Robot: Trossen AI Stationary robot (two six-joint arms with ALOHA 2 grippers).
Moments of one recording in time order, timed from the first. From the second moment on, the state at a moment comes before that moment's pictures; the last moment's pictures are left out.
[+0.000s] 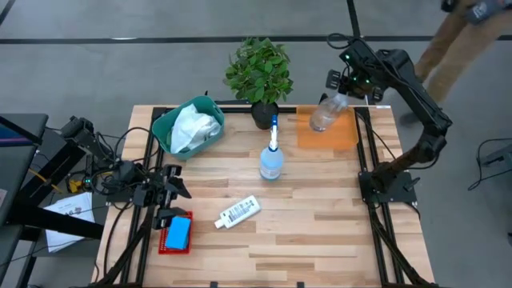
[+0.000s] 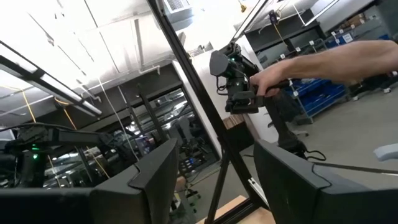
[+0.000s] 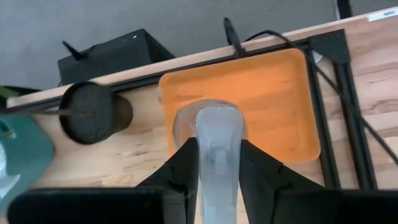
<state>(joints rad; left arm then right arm) -0.63 0.72 0.32 0.83 -0.21 0.60 -0.80 1.49 1.91 -1.57 0.20 0.94</state>
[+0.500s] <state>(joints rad) -0.63 0.72 0.32 0.84 -0.21 0.68 -0.83 1.49 1.87 -1.57 0.23 0.92</state>
